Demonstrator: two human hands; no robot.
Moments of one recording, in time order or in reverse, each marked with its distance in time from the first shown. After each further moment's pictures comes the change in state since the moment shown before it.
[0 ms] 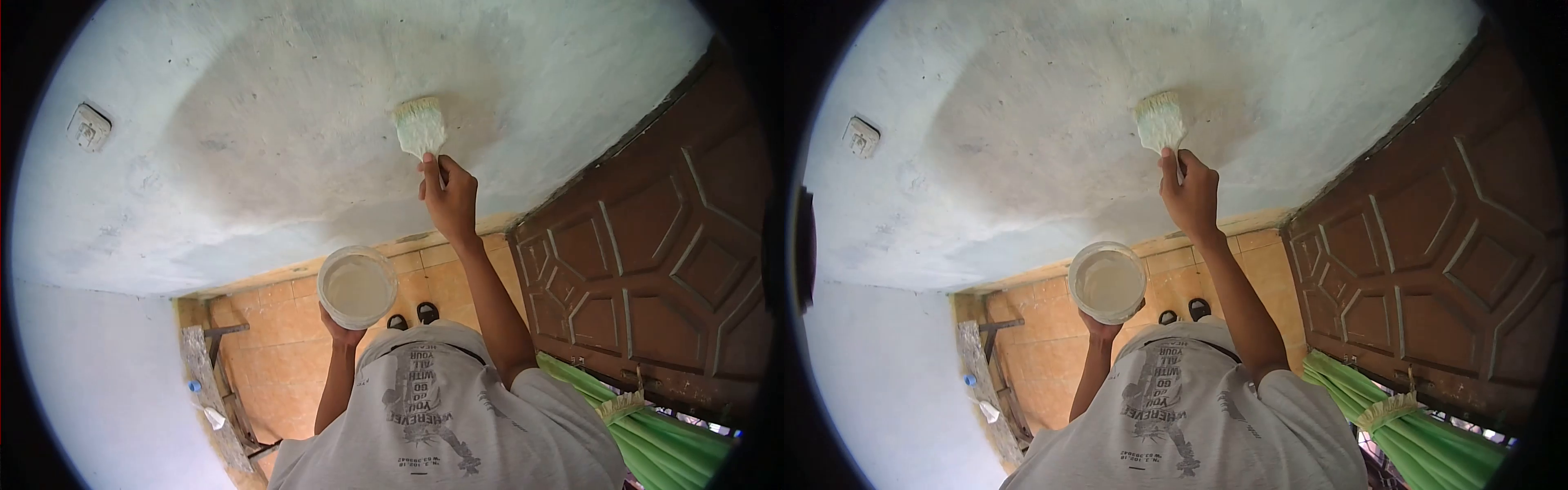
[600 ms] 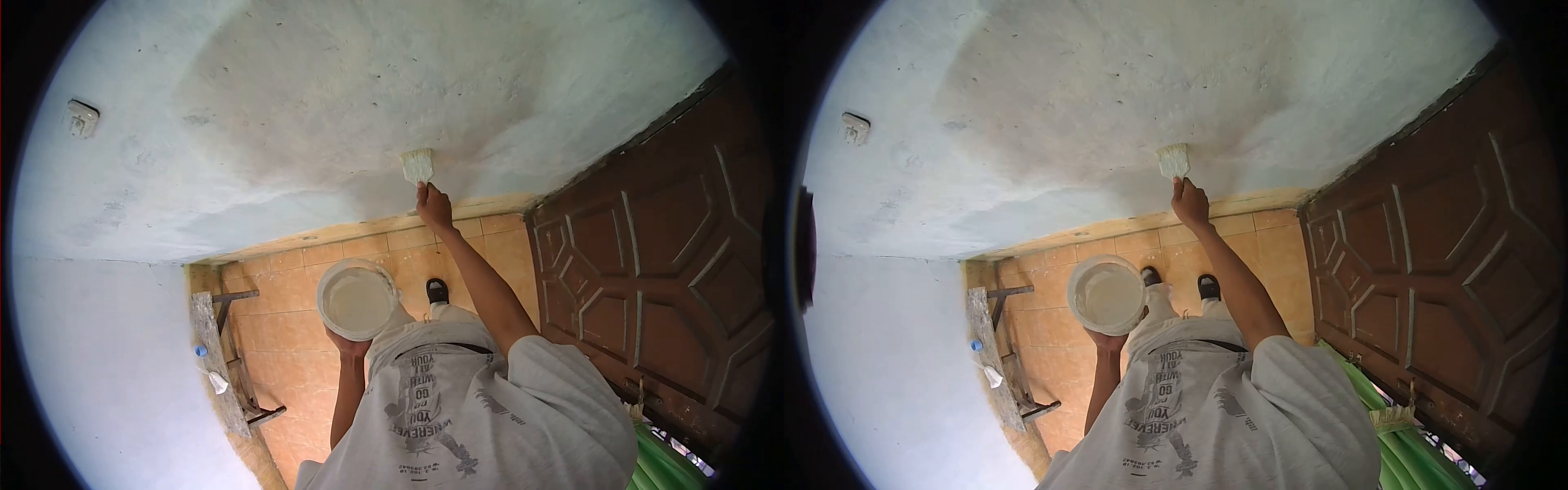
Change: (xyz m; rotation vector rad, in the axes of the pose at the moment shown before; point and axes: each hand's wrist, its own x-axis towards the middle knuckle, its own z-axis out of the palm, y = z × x) left_hand -0.074 -0.059 -0.014 -0.038 0.098 0.149; right_hand -0.049 0.269 0.064 -0.319 -0.236 0.215
